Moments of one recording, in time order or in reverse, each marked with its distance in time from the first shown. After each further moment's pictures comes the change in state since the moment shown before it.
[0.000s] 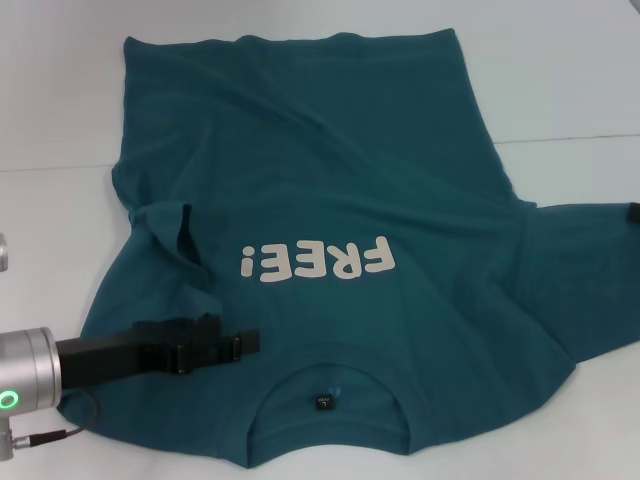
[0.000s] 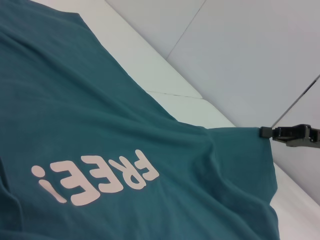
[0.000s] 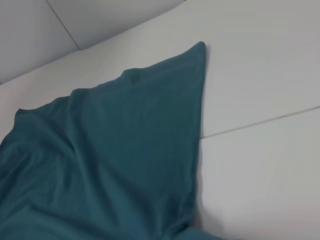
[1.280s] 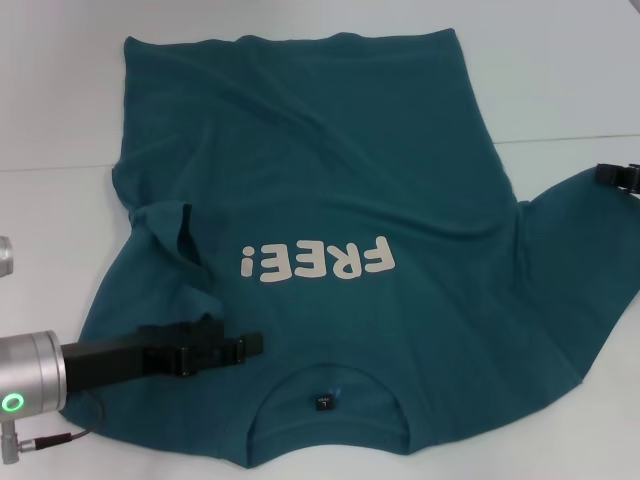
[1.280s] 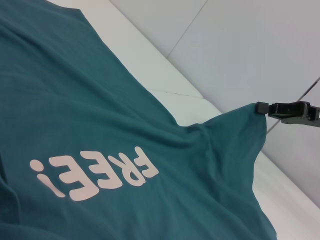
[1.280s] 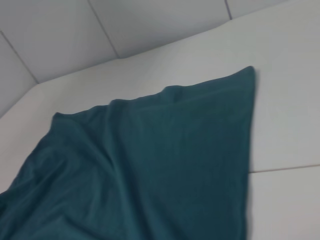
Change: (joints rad) left arm -0.005 0.000 -0.003 -0.026 0.000 -0.009 -0.001; right arm 0.077 0.007 -0.014 -0.016 0.000 -0.009 -0.033
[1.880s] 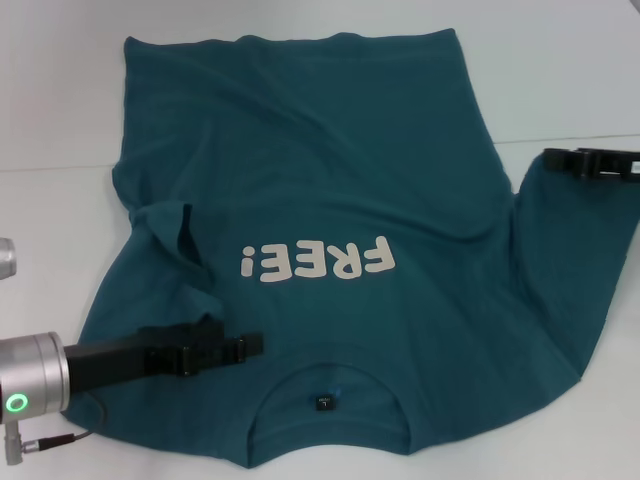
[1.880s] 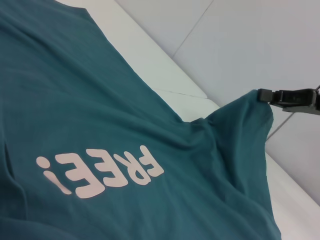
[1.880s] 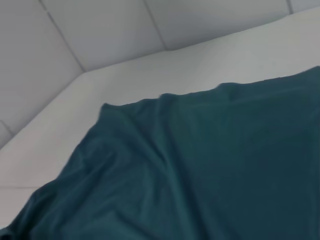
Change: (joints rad) left arm -0.002 0.000 0.000 -0.017 -0.001 -0.022 -0.002; right arm 0.066 0.020 -0.046 -0.009 -0.002 -0.040 0.008
